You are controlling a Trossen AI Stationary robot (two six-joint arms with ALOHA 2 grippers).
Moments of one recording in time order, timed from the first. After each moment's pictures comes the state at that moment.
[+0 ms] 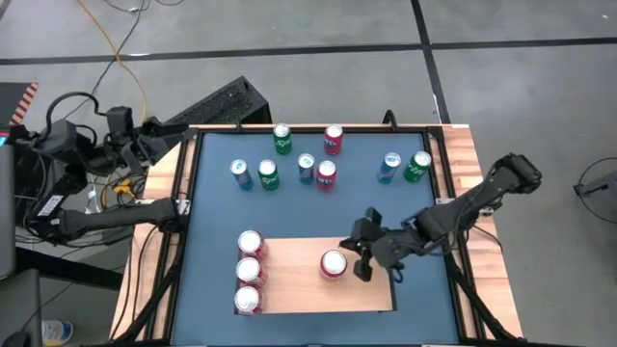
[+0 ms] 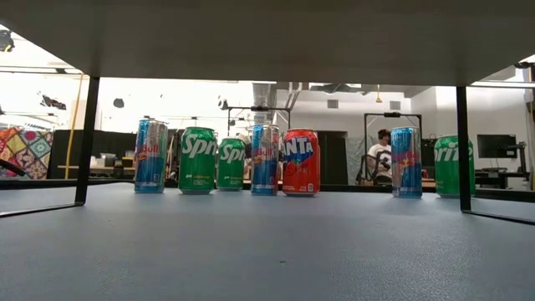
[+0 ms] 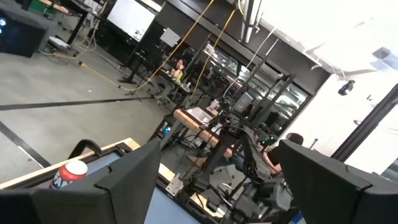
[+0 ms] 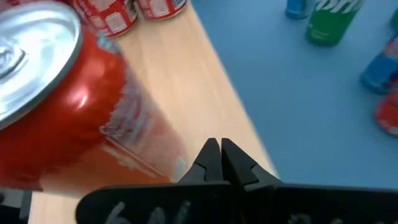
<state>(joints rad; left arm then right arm) 0.40 0.54 1.20 -0.41 0.07 -0.67 0.51 1.42 1.13 -0.45 0.47 0.67</state>
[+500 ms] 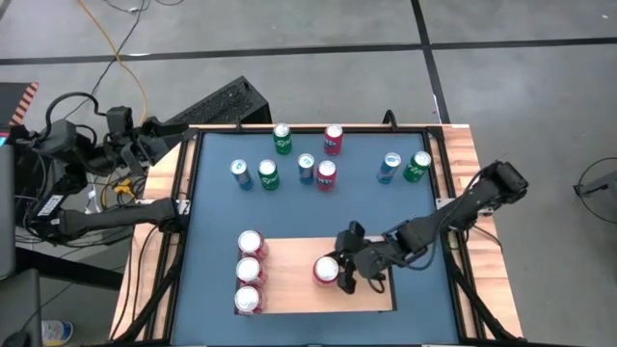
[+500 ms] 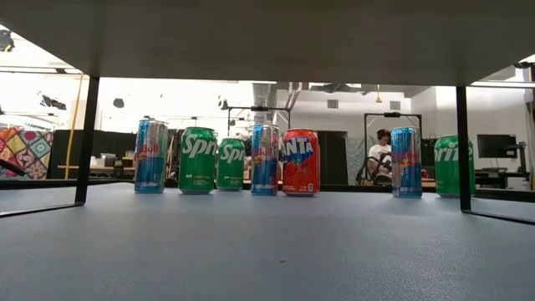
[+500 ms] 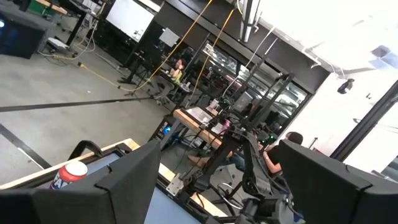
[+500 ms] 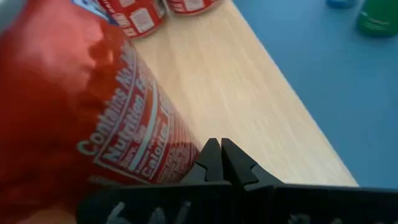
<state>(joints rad) 0.40 0.54 1.20 -0.41 0.07 -0.66 0.49 1.58 1.18 -0.28 0.42 0.68</state>
